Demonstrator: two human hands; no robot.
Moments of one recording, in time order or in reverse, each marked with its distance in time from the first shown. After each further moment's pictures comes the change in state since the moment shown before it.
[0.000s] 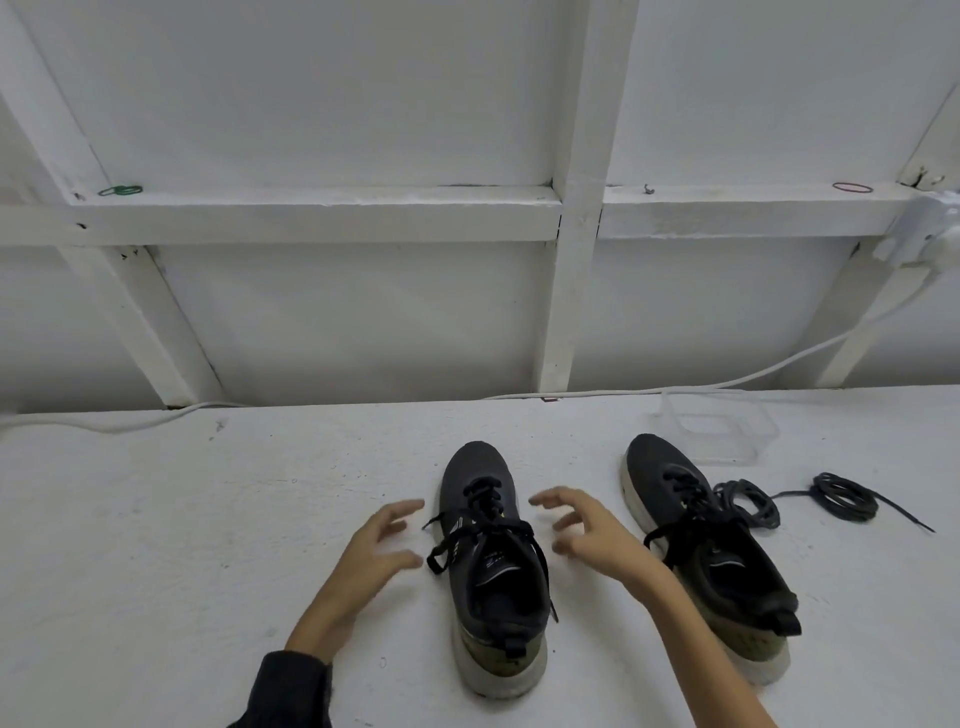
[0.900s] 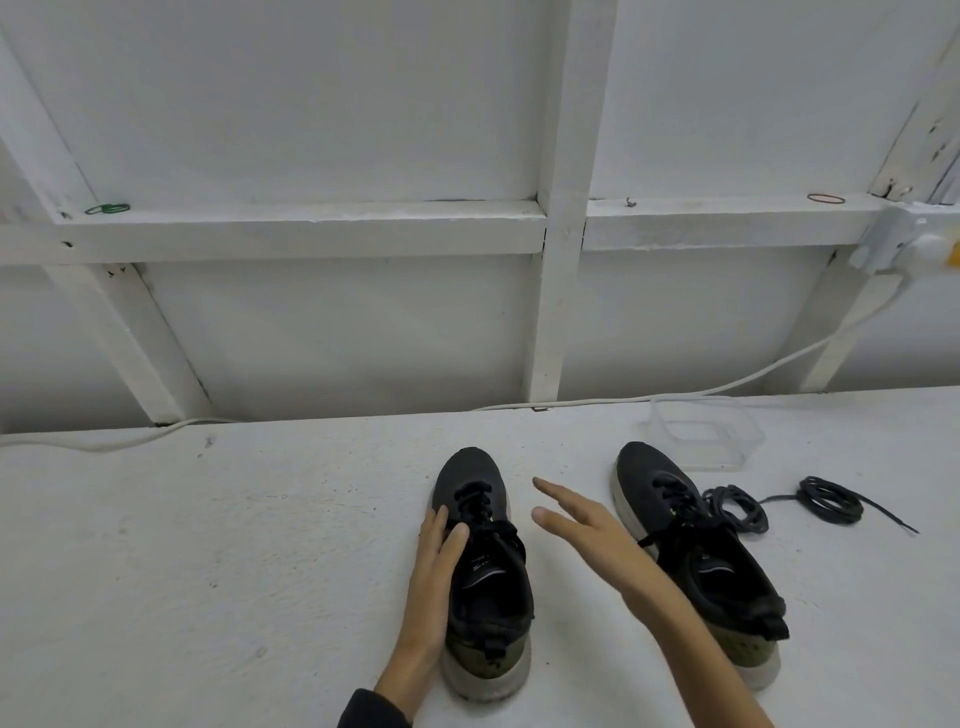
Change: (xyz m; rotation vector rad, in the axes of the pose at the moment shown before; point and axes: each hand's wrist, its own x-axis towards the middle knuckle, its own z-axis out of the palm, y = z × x) left_hand -0.008 0.017 0.088 -0.402 0.127 0.062; right_hand -0.028 -0.029 -0.002 0.190 0.088 -0.023
